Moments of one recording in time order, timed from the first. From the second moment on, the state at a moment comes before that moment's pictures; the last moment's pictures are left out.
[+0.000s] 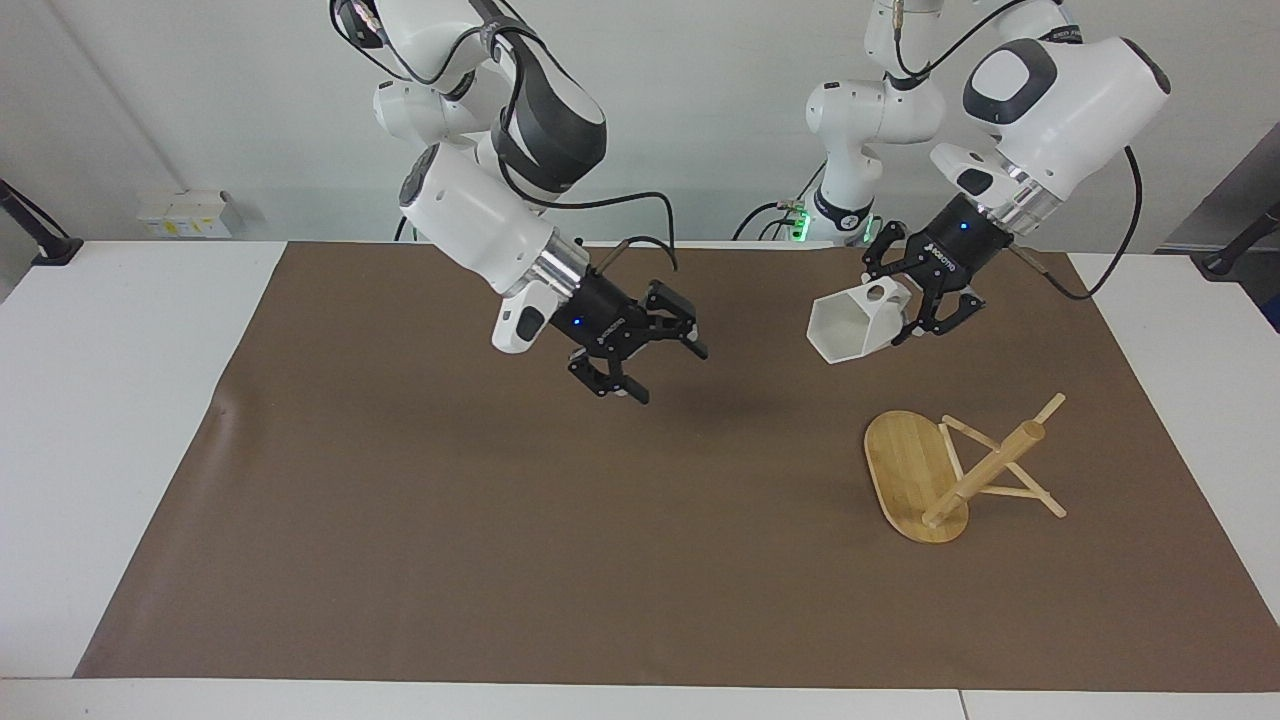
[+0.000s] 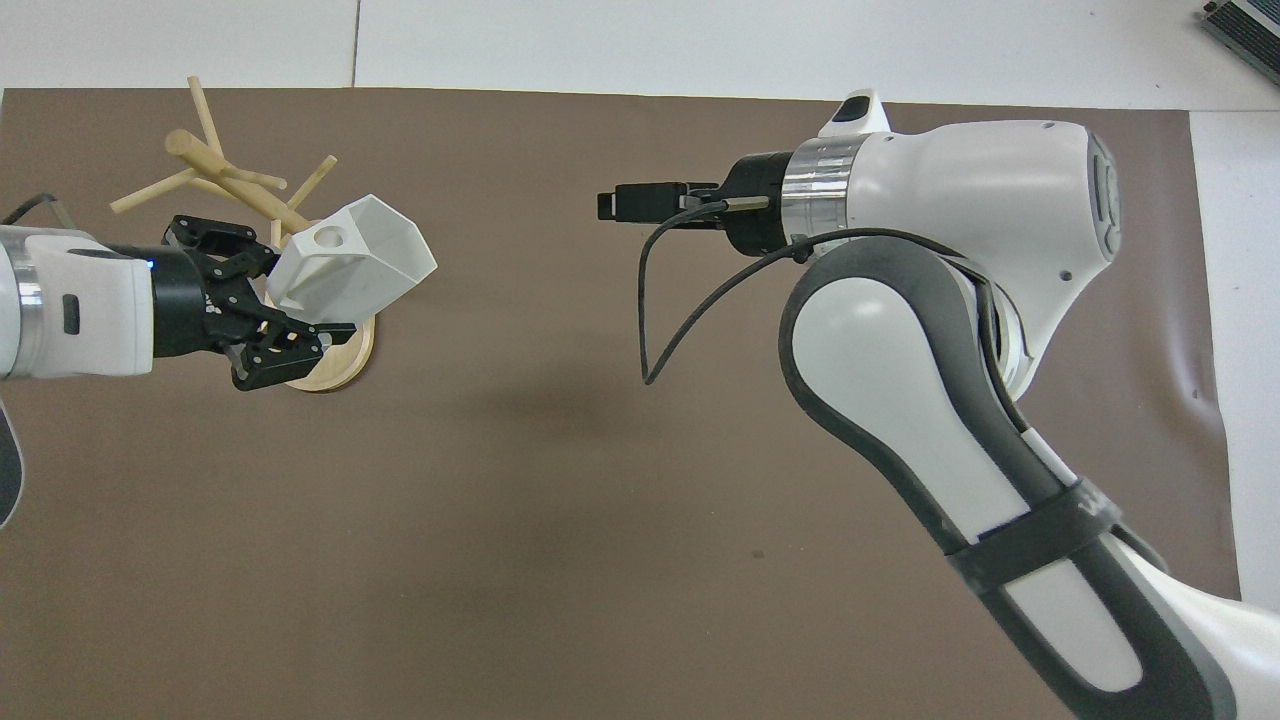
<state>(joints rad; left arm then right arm) -0.15 -0.13 -0.01 -1.97 -0.54 2.11 1.04 0.14 0.31 0.26 -1.58 0.67 2.34 -0.13</state>
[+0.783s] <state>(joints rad) -0.20 -0.05 -0.01 -2.09 -0.52 2.52 0.78 -0.02 0.26 0.15 -1.58 0.10 2.06 -0.13</state>
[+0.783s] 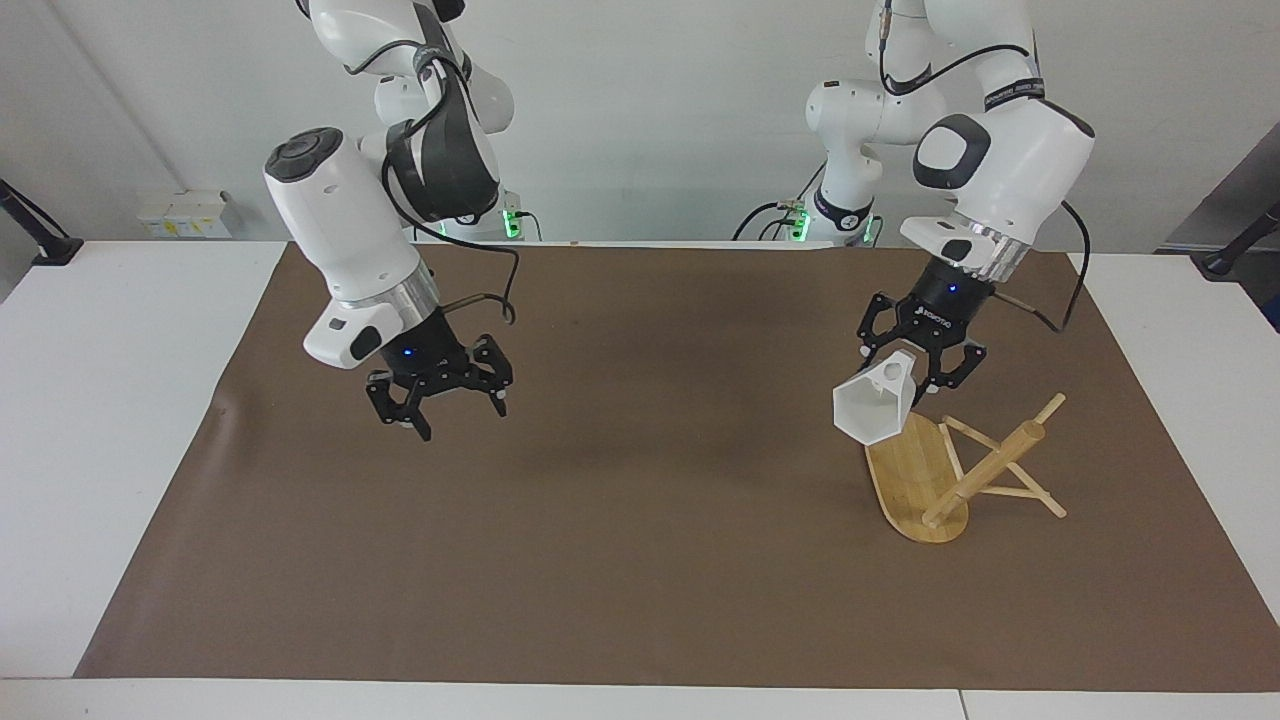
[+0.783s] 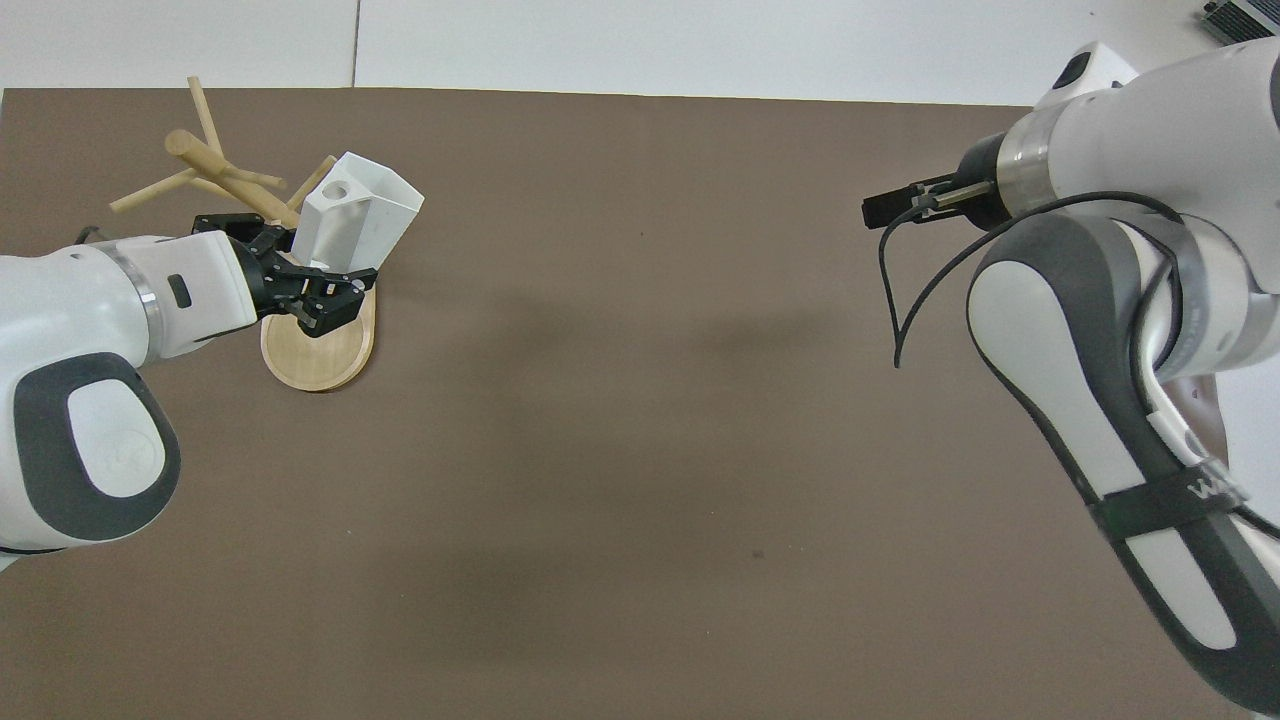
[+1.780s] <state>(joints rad) -0.21 -0.01 -0.01 -2.09 -0.52 2.56 0.50 -0.02 0.14 -0.04 -1.58 0.03 1.73 -0.13</state>
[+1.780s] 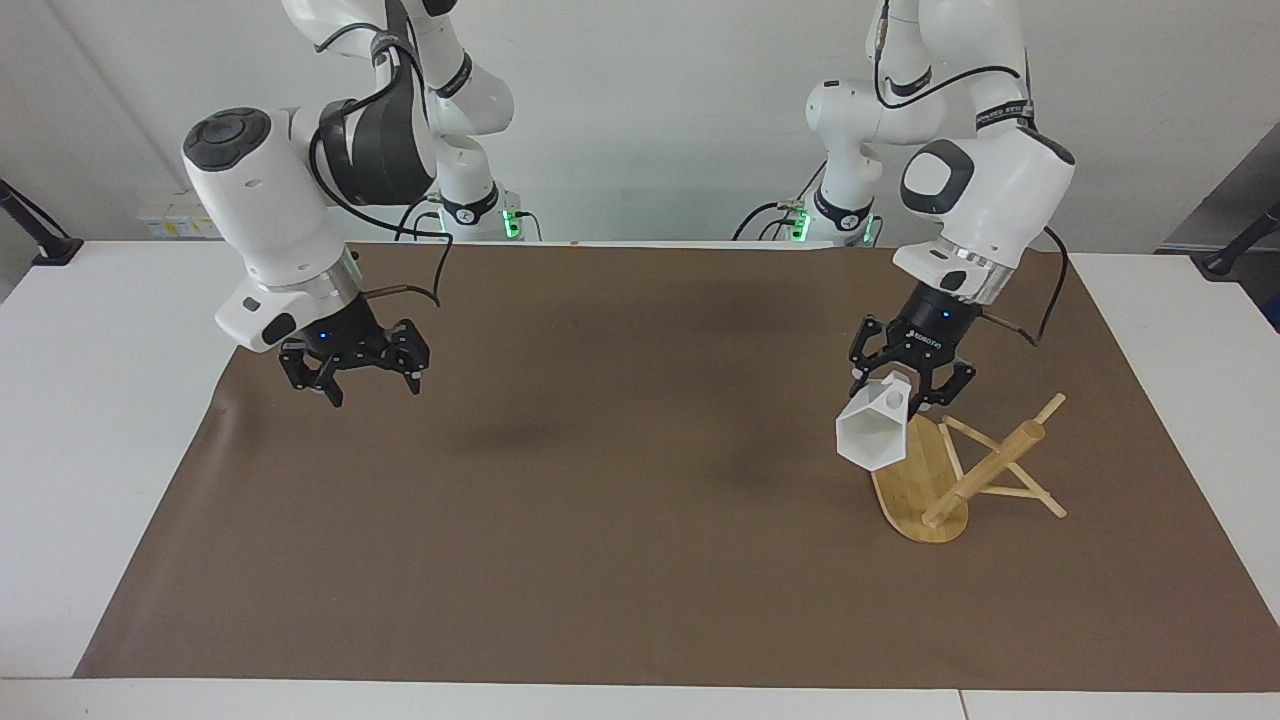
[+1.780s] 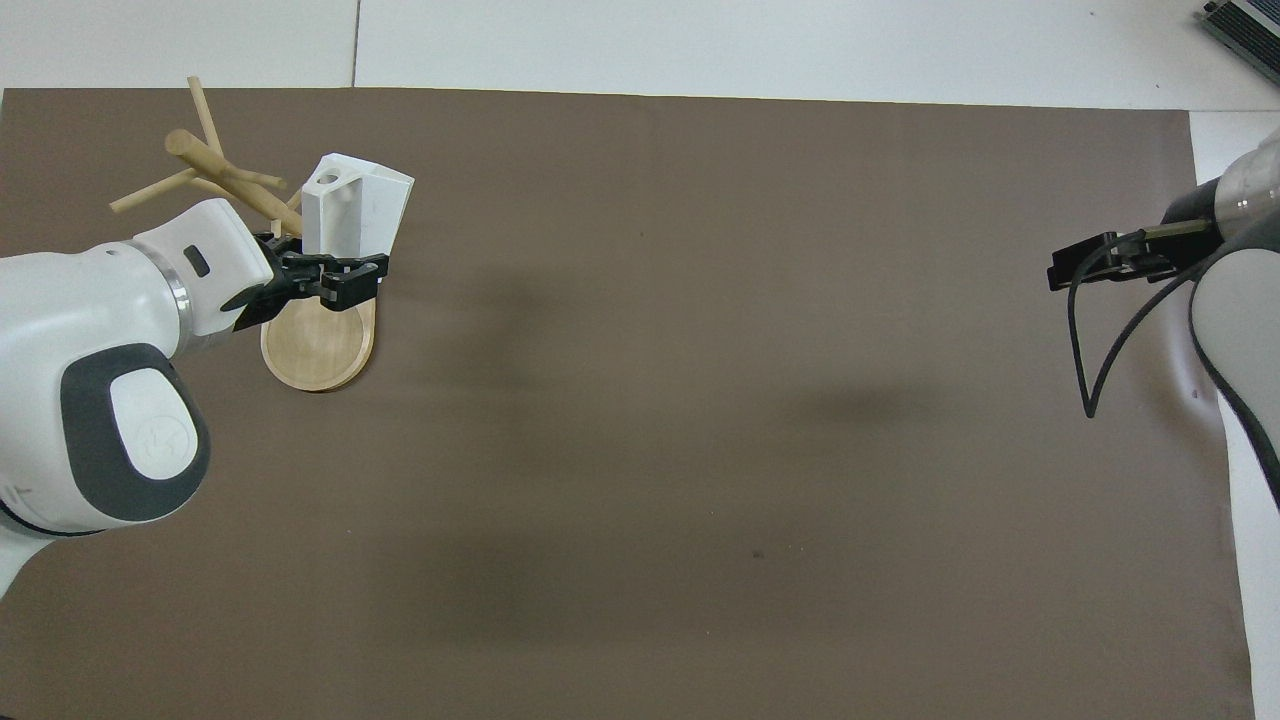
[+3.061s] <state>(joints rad) -0.16 0.03 -0.01 -2.07 -0.52 2.54 0.27 -0.02 0.01 -0.07 -1.64 0.03 1.60 -0.04</state>
